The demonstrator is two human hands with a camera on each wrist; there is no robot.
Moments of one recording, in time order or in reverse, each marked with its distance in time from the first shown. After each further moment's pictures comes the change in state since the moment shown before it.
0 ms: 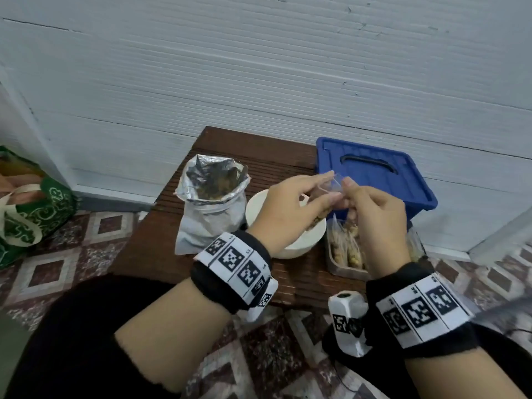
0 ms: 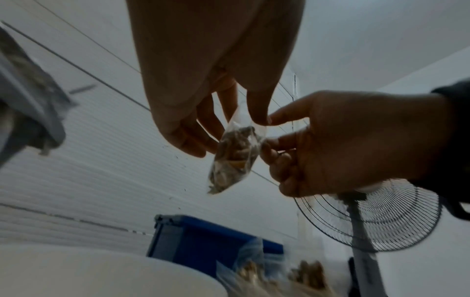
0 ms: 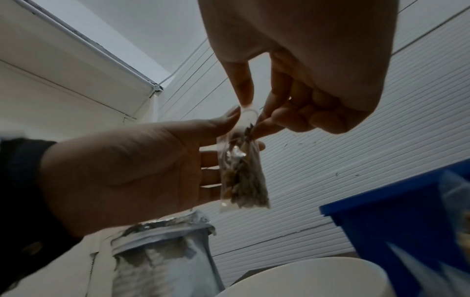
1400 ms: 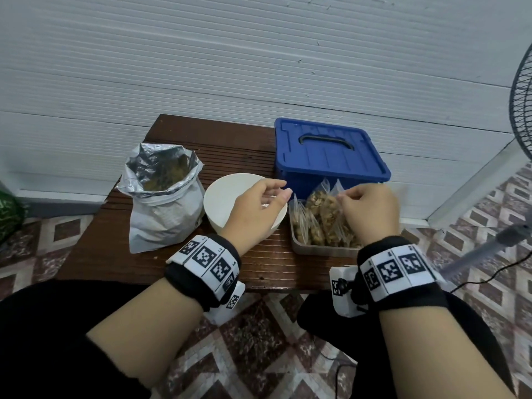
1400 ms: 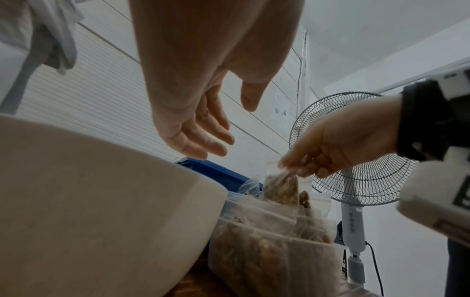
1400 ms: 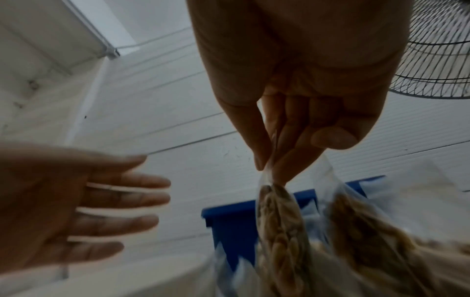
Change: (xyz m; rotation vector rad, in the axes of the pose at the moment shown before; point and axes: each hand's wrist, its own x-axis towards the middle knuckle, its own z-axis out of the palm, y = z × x) left_hand -0.005 -0.038 0.038 -0.046 -0.050 -0.258; right_hand 0.027 0.047 -0.064 -0.742 0.109 0.086
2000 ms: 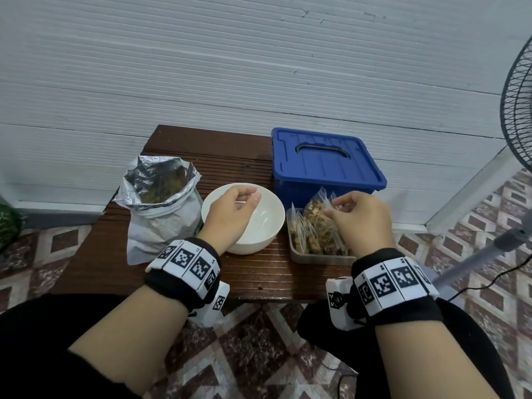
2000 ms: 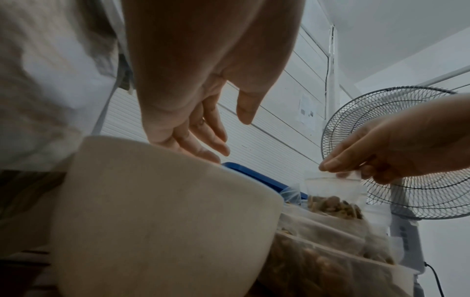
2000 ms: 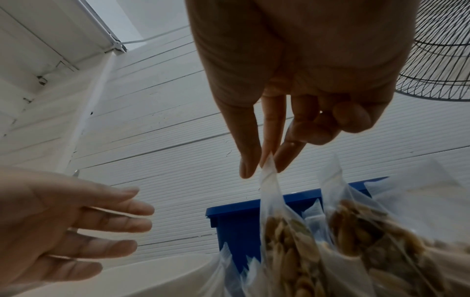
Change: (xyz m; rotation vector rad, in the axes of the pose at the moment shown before) left_hand 0.013 -0.015 -0.027 0.061 0.088 -0.125; right_hand -0.005 0.000 0.003 0.004 -0.007 -0.012
